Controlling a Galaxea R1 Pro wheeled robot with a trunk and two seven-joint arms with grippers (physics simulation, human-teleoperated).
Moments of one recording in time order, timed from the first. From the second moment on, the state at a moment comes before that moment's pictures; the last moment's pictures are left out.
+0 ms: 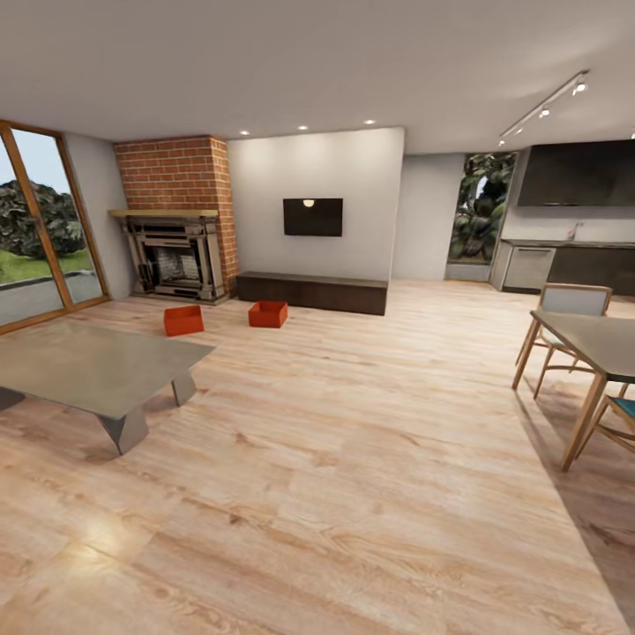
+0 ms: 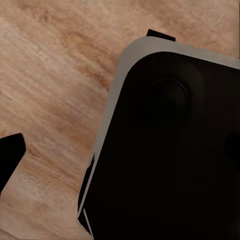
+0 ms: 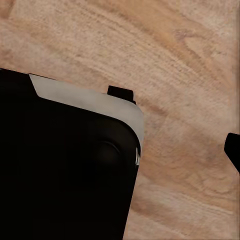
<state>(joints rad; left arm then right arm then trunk) 0.00 0.02 0.03 -0.06 0.27 -0.03 0.10 -0.10 -0.03 0.23 0.03 -0.02 -0.18 0.00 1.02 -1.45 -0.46</state>
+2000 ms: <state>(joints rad) 0.00 0.02 0.03 -0.06 0.27 -0.03 0.10 -0.10 -0.03 0.23 0.03 -0.02 -0.18 0.00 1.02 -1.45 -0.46</state>
